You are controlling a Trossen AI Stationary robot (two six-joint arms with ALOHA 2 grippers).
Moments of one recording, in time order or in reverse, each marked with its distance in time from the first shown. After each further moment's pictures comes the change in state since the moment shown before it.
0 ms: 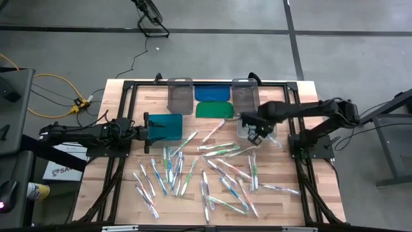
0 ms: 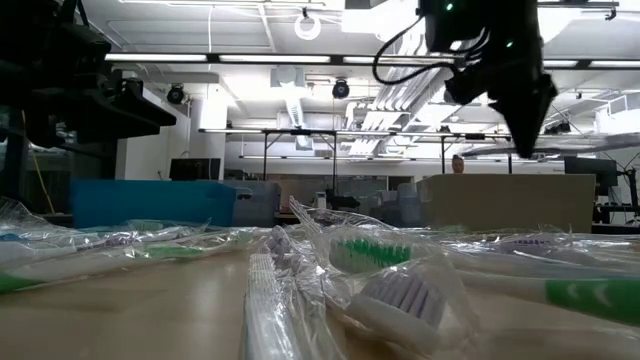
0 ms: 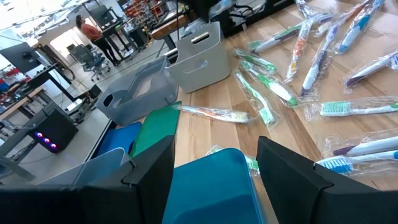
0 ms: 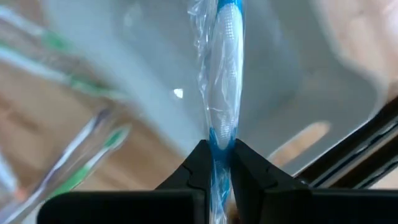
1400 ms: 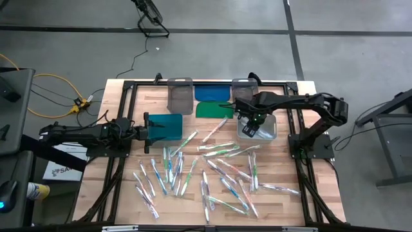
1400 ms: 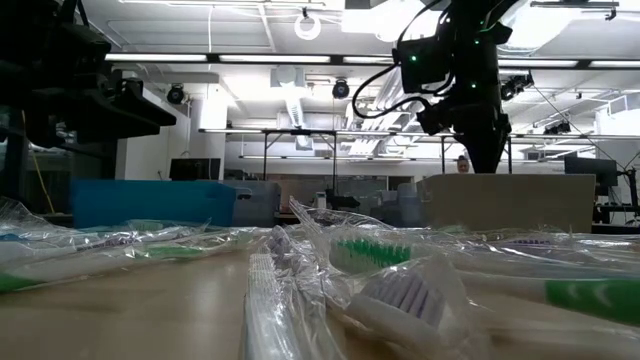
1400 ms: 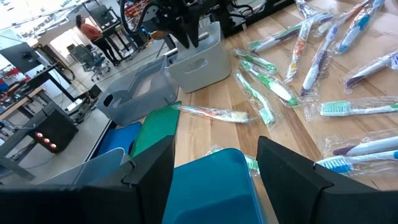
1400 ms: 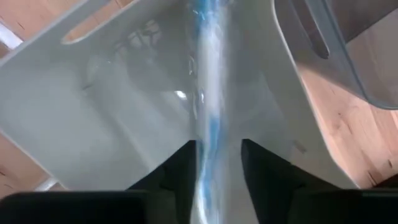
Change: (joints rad) left arm 0.000 0.000 0.000 0.000 0.000 0.000; right arm -0.192 0.132 0.001 0.171 -0.042 -0.310
